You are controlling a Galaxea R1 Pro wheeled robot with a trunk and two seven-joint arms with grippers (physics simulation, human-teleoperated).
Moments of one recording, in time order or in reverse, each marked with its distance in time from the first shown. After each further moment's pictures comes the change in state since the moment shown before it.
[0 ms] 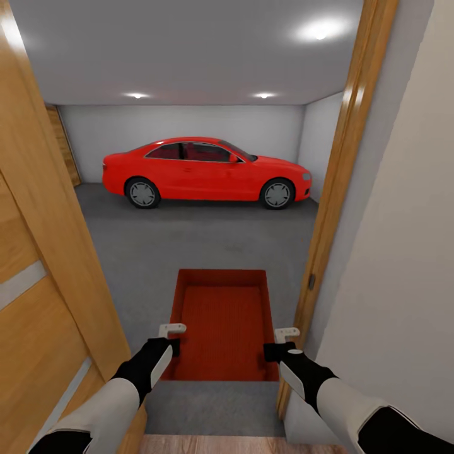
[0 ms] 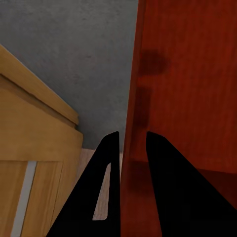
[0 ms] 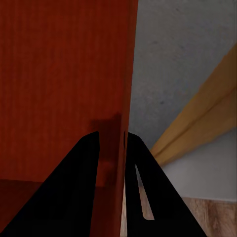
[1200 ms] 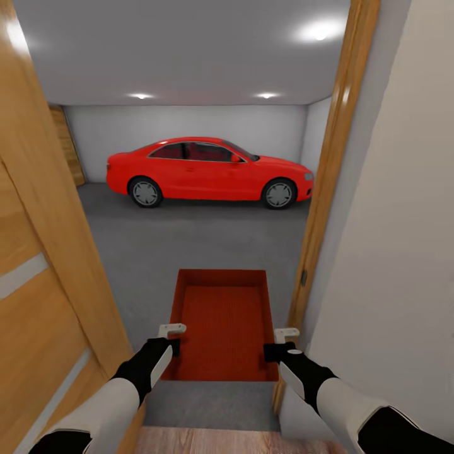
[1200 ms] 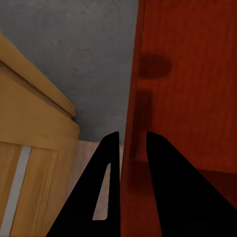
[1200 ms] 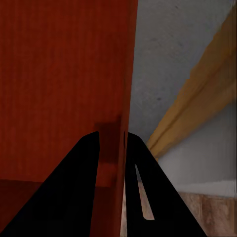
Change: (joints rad) left arm 0.000 0.001 -0.001 0.003 0.002 -0.001 -0.001; right arm 0.000 0.001 0.002 0.002 -0.001 0.000 -0.001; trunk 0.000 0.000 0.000
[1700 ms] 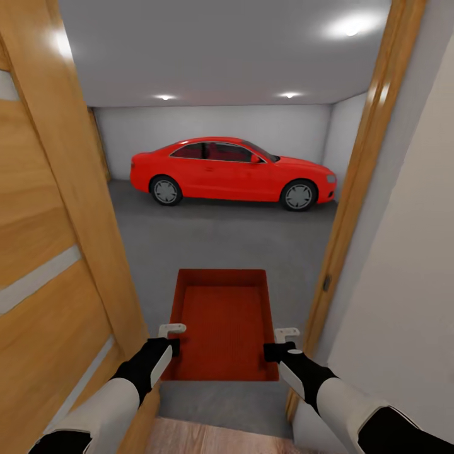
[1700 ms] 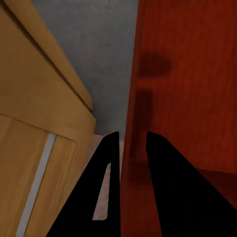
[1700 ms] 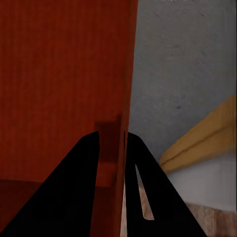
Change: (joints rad) left arm 0.000 0.000 0.000 -0.002 -0.001 0.000 0.000; right arm 0.000 -0.001 0.000 -0.002 0.000 0.000 0.000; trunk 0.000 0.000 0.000
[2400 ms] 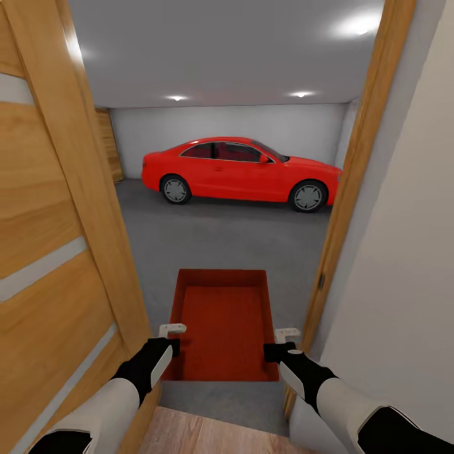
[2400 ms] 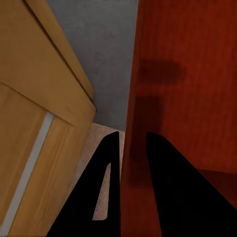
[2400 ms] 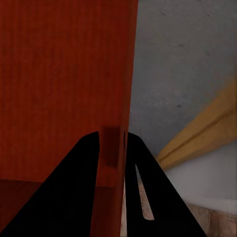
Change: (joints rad) left arm 0.000 0.000 0.000 0.003 0.000 0.001 0.000; right arm 0.000 0.001 0.000 0.004 0.000 0.000 0.002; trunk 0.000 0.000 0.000
